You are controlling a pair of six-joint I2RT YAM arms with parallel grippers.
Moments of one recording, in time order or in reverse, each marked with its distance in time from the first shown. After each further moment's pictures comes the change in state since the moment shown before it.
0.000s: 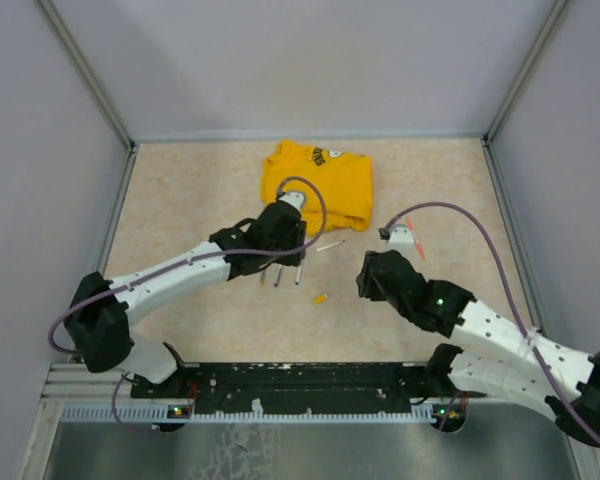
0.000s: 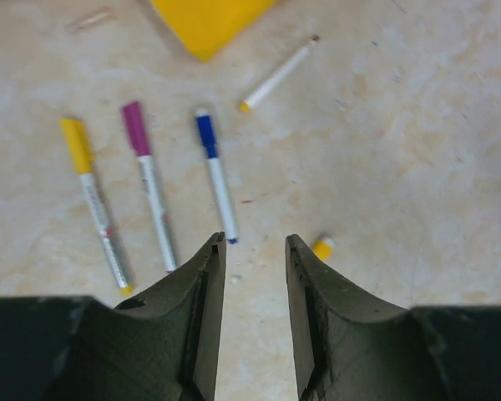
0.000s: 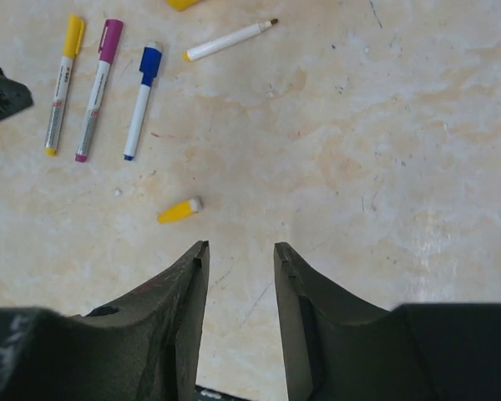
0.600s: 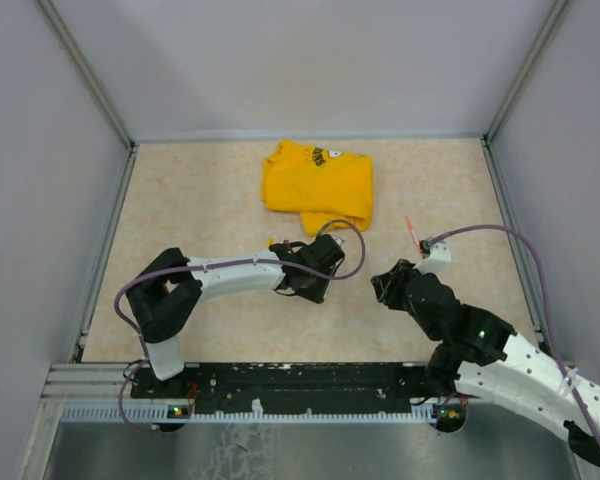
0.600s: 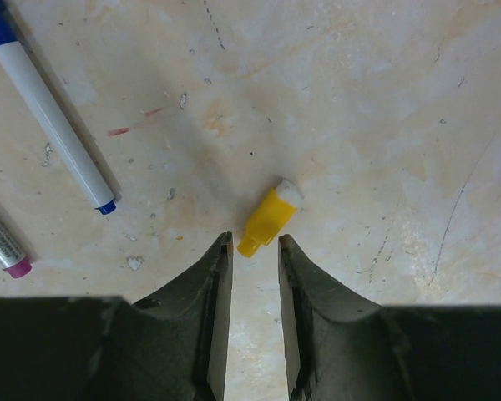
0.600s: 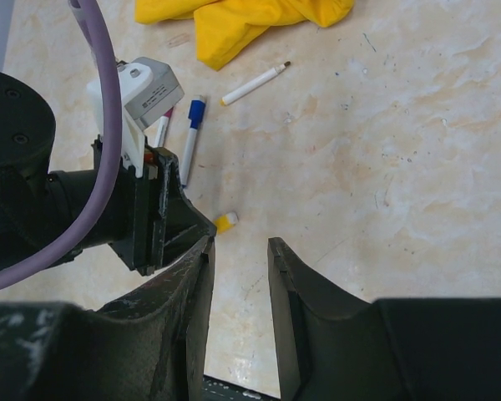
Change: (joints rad) left arm -0.111 0.315 0.059 -0.075 0.104 -0.081; right arm 0.025 -0.292 -0.085 -0.005 0.074 0.109
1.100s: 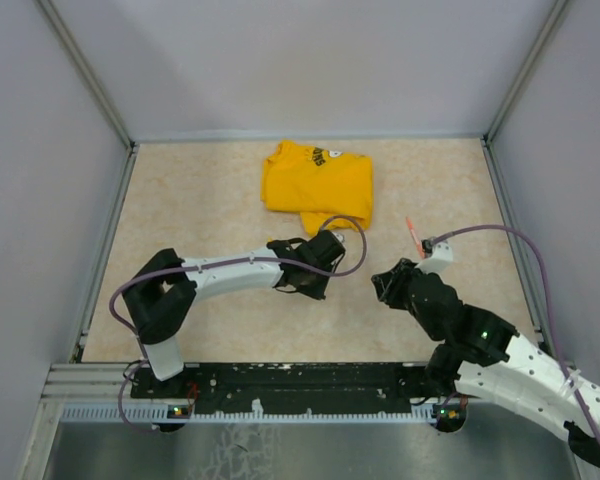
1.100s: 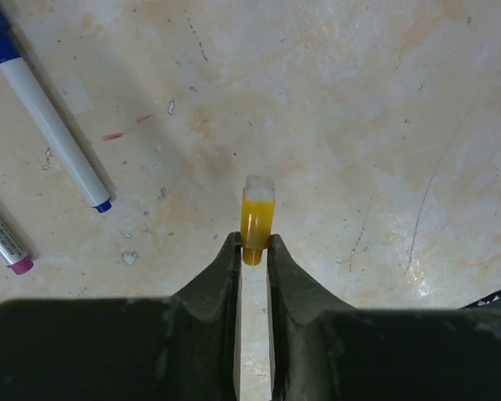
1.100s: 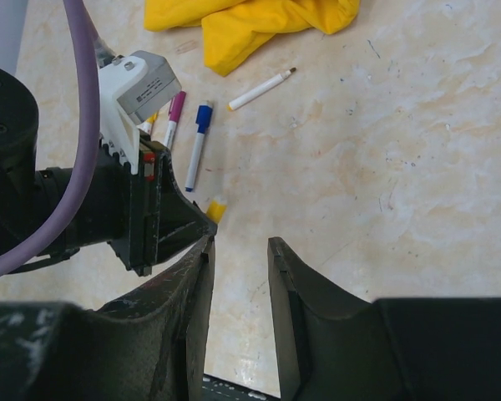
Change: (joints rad) left arm 0.003 -0.021 0.027 -0.020 0.028 0.012; right arm 0.000 -0.011 0.012 0.001 0.001 -0.002
